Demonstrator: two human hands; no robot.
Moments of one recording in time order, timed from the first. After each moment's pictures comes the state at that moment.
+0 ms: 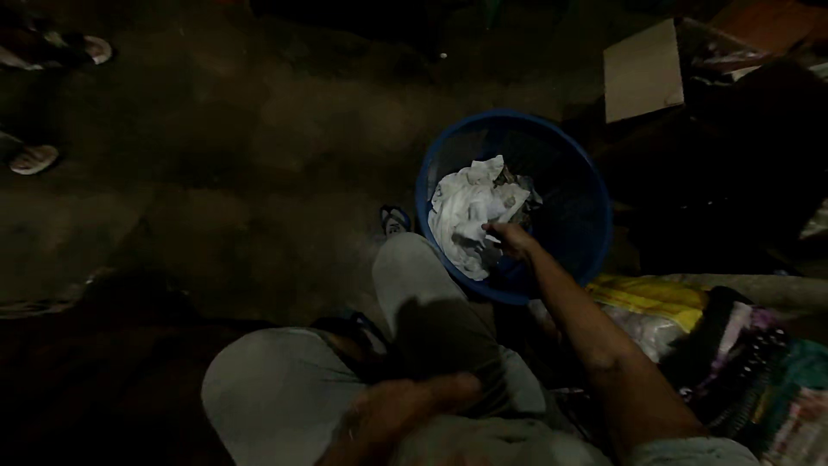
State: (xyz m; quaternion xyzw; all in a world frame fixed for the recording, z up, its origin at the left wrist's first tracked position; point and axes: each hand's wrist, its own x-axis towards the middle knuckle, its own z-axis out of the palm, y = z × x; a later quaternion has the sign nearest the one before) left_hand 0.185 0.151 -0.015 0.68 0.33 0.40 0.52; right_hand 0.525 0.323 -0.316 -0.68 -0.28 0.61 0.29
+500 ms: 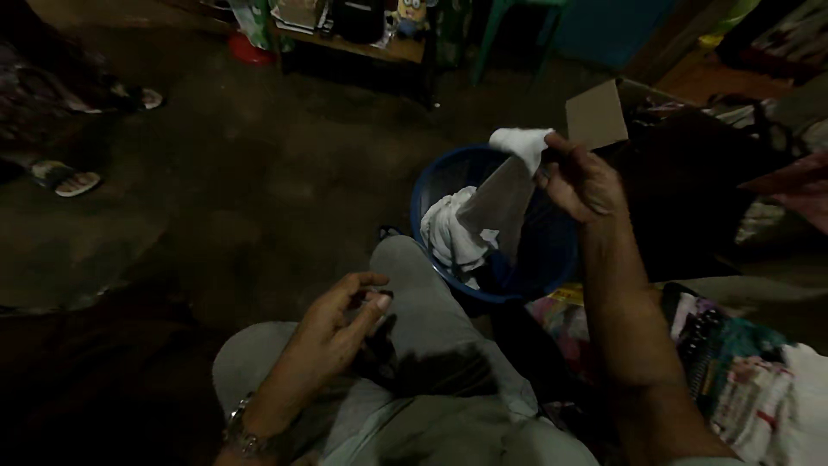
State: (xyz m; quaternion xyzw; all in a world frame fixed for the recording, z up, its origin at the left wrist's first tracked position) left_hand 0.149 0.189 -0.070 0.70 0.48 0.28 0.46; right_hand 0.544 0.294 -0.064 -0.32 -0.43 0.56 0.63
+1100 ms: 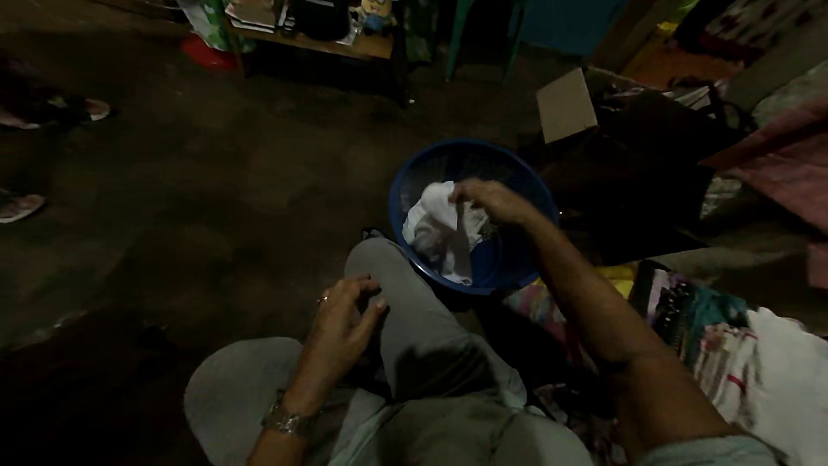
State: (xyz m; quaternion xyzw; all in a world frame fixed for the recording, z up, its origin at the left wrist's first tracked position) left_hand 0.167 0.198 -0.127 0.75 0.50 0.23 0.35; right_hand 0.505 0.301 -0.101 -0.57 -0.65 0.44 0.24
